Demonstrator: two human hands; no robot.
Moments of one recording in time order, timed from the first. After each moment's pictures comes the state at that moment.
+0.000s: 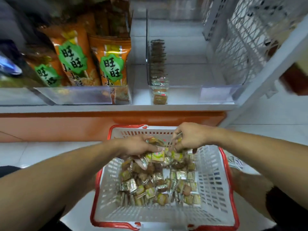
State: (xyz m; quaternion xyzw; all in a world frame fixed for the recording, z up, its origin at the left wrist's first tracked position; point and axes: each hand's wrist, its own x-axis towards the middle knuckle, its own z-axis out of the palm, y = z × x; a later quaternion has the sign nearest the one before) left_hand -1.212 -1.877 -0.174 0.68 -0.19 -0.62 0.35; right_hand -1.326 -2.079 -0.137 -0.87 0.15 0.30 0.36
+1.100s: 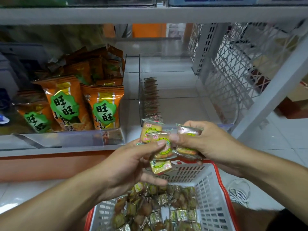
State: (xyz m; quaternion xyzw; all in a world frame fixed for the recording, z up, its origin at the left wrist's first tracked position) left_hand -1.219 -1.897 -0.036 0.50 -0.14 -0.59 0.62; right_hand -1.331 -2.079 -0.011 -0.71 0.20 0.02 0.67
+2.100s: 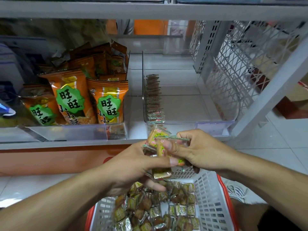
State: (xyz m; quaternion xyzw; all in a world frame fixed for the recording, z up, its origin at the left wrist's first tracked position) left_hand -1.231 -1.894 -0.038 0.58 -0.21 -0.56 0.55; right_hand -1.331 -2.061 -0.028 -0.80 0.19 0.07 0.57
